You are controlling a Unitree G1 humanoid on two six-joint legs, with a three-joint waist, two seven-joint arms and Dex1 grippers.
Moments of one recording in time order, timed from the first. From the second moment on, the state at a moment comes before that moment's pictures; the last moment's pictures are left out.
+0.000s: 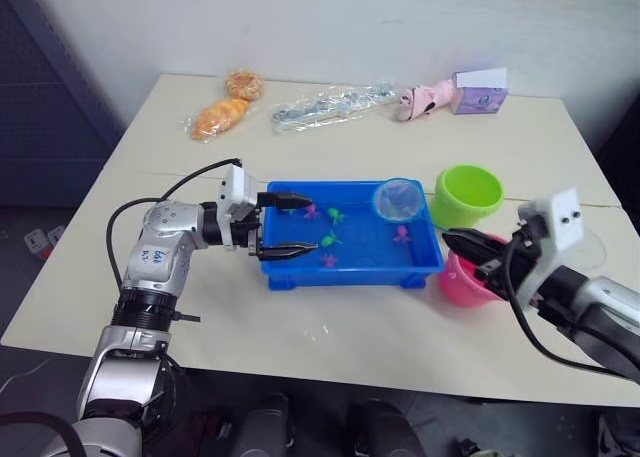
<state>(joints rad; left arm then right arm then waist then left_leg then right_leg) -0.68 0.48 -0.02 0.29 -0.39 0.13 -1.26 -0.16 -0.89 -0.26 -0.61 1.52 0.93 -0.18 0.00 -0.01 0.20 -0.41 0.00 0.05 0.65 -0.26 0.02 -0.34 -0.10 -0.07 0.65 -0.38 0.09</state>
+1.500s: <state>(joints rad) -0.77 0.52 -0.04 0.41 -0.29 0.07 -1.25 -0.45 -0.60 -0.16 -0.15 1.96 1.07 -1.05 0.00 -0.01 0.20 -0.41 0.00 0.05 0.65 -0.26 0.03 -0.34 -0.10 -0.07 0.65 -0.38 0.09</state>
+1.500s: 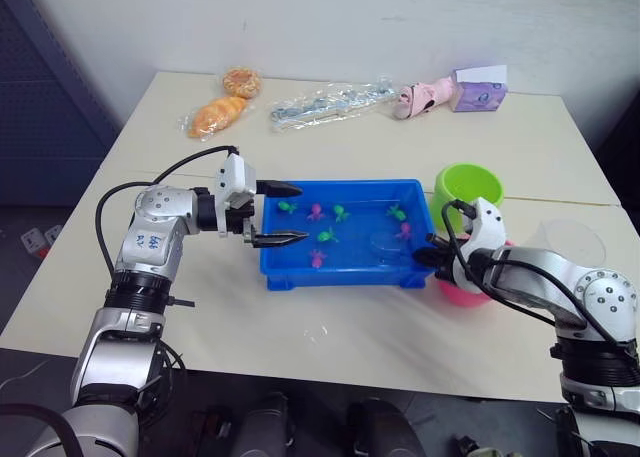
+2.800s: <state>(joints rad) -0.76 0.50 -0.04 0.41 -0.29 0.07 -1.25 -0.42 -0.86 -0.02 -0.28 1.97 0.97 -0.97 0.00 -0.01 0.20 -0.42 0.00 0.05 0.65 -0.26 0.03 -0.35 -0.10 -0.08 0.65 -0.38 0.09</state>
